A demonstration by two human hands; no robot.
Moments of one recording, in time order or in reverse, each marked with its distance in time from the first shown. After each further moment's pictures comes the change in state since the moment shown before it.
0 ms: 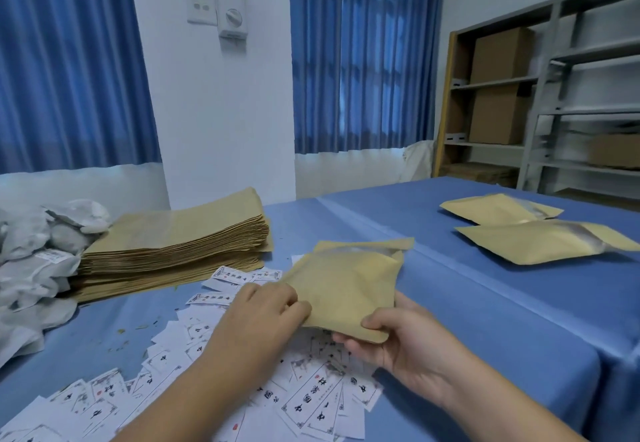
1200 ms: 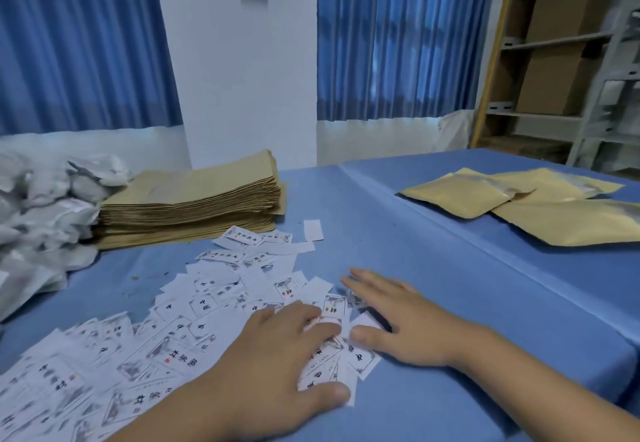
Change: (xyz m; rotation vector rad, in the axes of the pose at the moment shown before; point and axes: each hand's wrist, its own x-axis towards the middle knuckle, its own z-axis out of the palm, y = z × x) left_hand -0.025 0.058 -0.005 -0.290 -0.633 -0.219; right_hand 0.036 0.005 -0.073 -1.829 -0.316 -0.318
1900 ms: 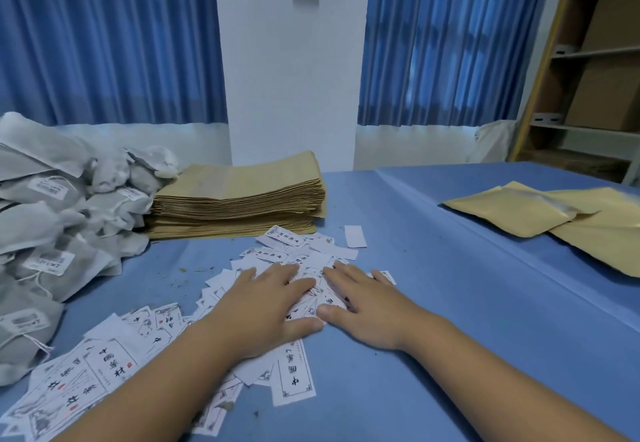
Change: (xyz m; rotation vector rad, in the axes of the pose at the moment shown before) left_hand 0.011 -0.091 -0.016 0.165 0.000 -0.230; right_hand 0.097 -0.054 0.025 -0.005 -0.035 0.027
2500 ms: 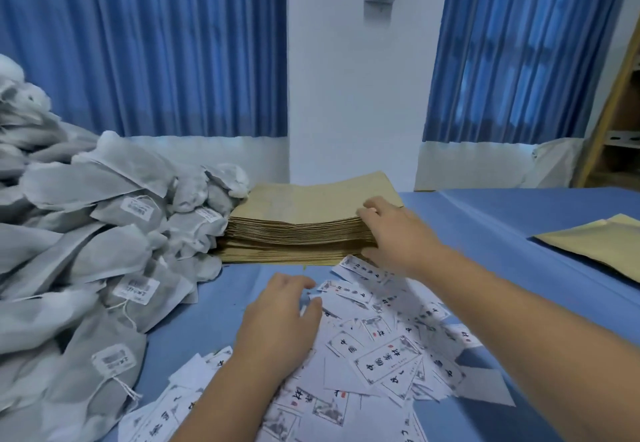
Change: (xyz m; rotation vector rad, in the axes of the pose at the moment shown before) left_hand -0.009 -0.078 -0.003 -0.618 0.303 -0.495; right_hand 0.158 -0.051 -0.068 -0.358 0.360 -0.085
